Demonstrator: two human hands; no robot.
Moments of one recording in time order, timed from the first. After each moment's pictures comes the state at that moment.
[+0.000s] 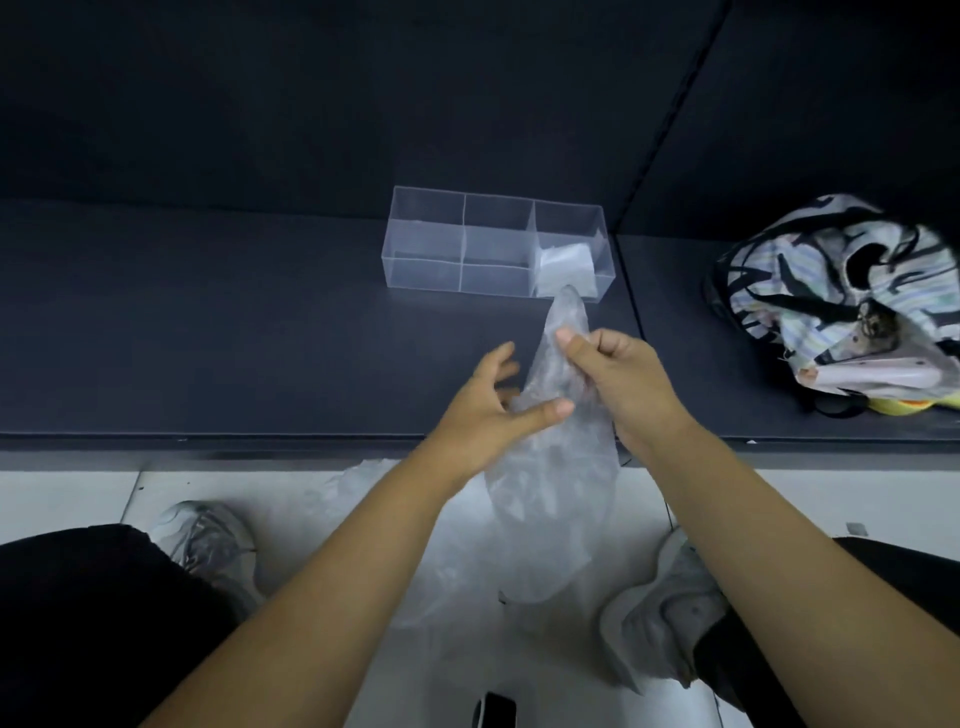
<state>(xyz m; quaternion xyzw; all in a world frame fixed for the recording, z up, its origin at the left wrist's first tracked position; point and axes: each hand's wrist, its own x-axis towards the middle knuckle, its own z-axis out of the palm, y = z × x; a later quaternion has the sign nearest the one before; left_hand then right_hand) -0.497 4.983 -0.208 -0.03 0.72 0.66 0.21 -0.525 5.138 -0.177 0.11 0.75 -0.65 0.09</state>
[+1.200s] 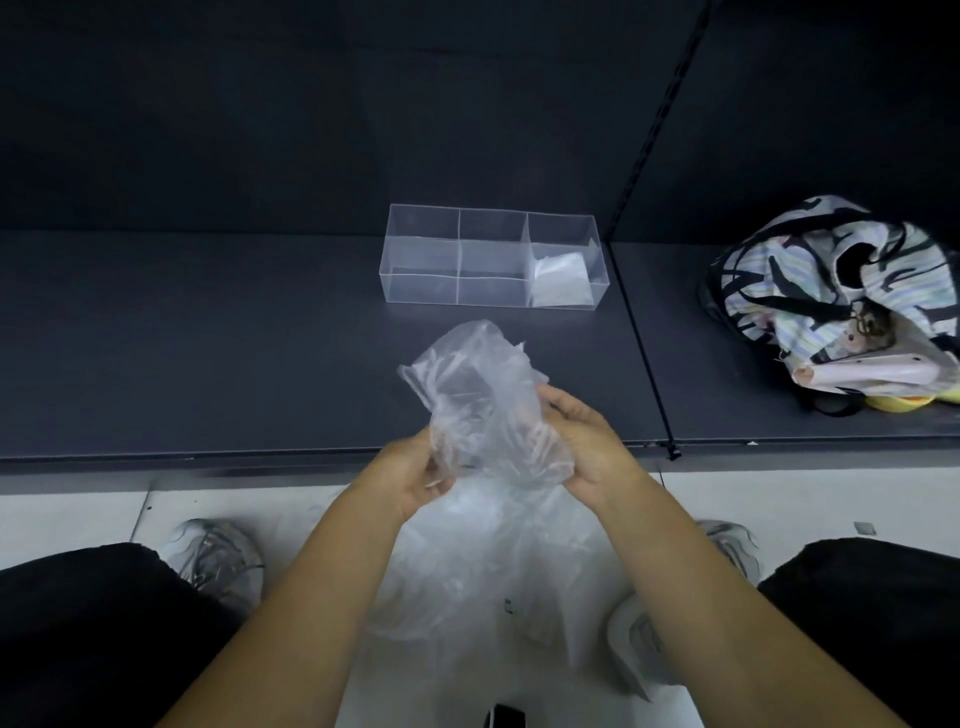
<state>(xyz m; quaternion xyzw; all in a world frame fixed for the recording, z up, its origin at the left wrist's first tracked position) -0.496 4.940 -0.251 -0.38 0.52 0.72 0.26 -0.504 5.122 -0.229 0.20 0.53 -0.80 0.20</state>
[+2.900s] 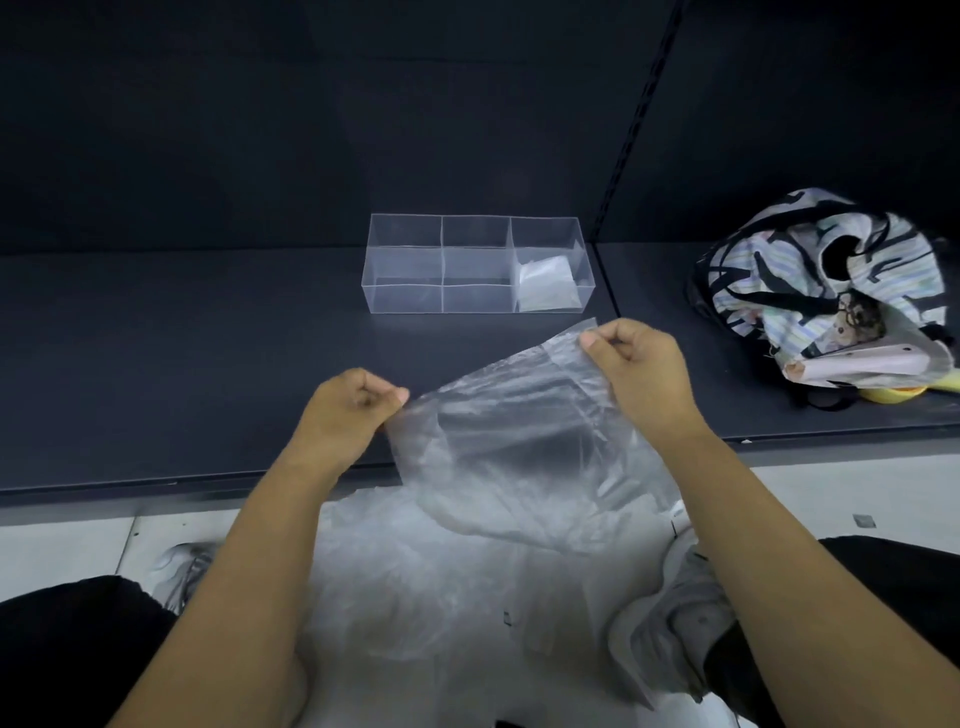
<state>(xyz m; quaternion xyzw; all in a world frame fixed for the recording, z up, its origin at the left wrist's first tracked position) -0.520 4.897 -0.208 -0.13 0.84 0.52 0.09 -0.546 5.176 -0.188 0.06 0.84 -0.54 -0.05</state>
